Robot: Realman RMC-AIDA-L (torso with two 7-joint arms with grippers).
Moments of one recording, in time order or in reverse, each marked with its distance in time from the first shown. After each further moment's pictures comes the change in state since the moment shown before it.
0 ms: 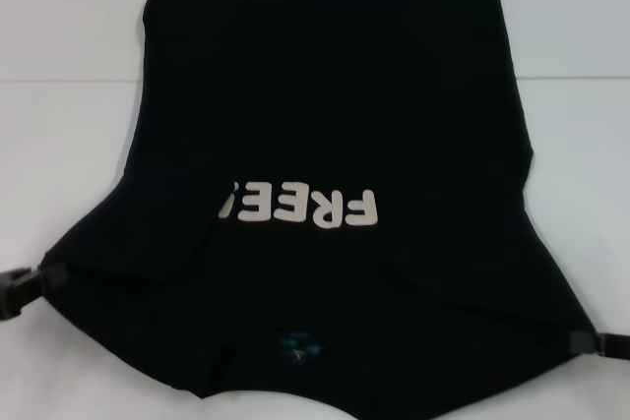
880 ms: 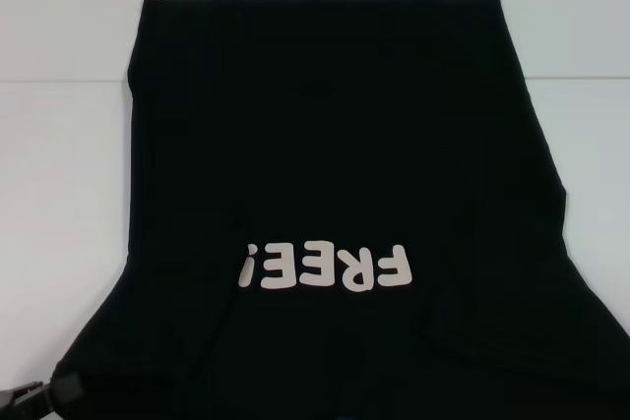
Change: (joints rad) left arm 0.173 -0.020 -0.012 -0.091 0.008 0.196 0.020; right arm -0.155 -0.044 0.050 -0.065 -0.009 -0.174 -0.070
